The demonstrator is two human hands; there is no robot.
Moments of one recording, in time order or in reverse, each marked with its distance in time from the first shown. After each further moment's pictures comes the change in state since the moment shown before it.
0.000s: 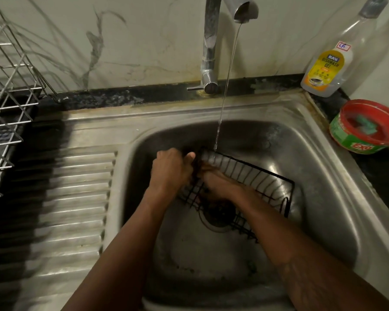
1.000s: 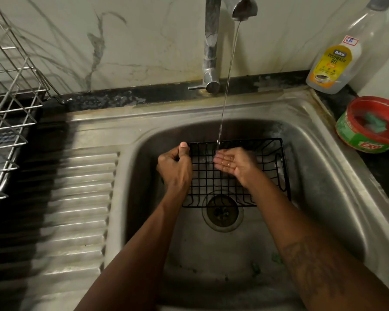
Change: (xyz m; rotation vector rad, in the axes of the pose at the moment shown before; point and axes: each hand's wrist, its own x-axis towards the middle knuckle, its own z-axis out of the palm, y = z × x) left_hand 0.004 0.016 0.036 -0.915 0.405 -0.328; right_hand 0.006 0.031 -0.030 1.611 0.418 0.521
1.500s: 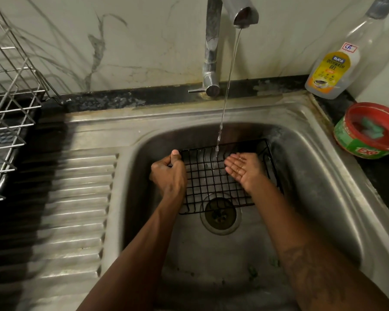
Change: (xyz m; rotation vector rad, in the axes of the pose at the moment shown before) left_hand -0.003 -0.002 -0.009 0.086 0.103 -0.089; right_hand -0.004 -0.002 -0.015 0.236 0.125 0.097
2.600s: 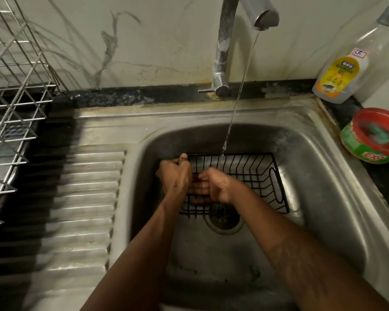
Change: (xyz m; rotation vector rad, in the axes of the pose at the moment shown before) left_hand 0.010 0.001 -0.004 0.169 -0.097 -0.160; right_hand -0.033 0.045 0.050 -0.518 -0.388 0.369
